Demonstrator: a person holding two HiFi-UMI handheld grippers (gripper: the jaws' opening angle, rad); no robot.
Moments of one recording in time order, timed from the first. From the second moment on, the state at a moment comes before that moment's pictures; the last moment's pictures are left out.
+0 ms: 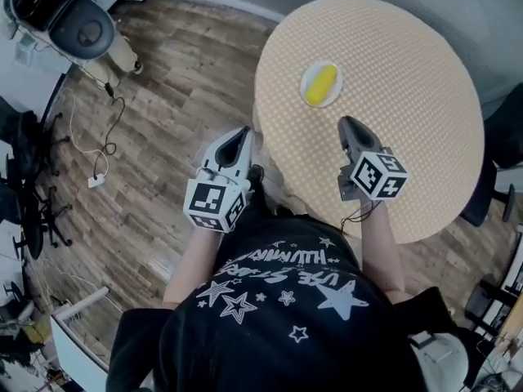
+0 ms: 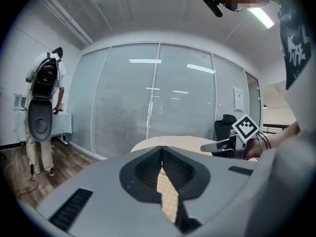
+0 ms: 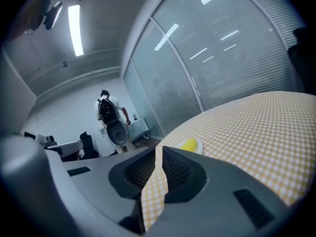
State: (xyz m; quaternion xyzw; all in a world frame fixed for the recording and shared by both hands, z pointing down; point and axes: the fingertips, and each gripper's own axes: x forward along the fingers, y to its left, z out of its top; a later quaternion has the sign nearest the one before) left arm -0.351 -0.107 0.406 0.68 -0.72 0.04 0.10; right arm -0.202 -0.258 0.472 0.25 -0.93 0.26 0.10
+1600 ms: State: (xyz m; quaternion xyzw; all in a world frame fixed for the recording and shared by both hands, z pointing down) left arm -0.425 -0.332 0.455 0.87 -0.47 0.09 0.15; right arm -0.293 -0.376 0.580 0.46 -0.74 0.40 0.28
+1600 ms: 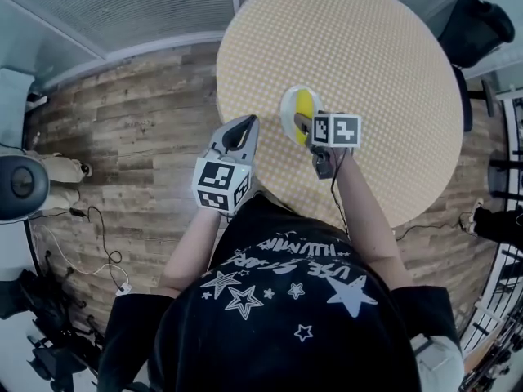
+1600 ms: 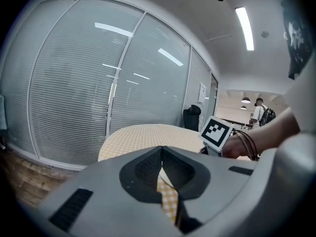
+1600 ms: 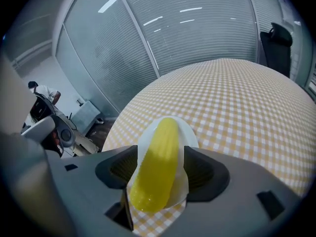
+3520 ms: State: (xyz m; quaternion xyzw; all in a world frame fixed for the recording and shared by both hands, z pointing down) left arm -0.406 -0.281 0.452 0.87 -0.47 0.09 0.16; right arm -0.272 -0.335 0.473 0.40 -0.84 0.37 0.08
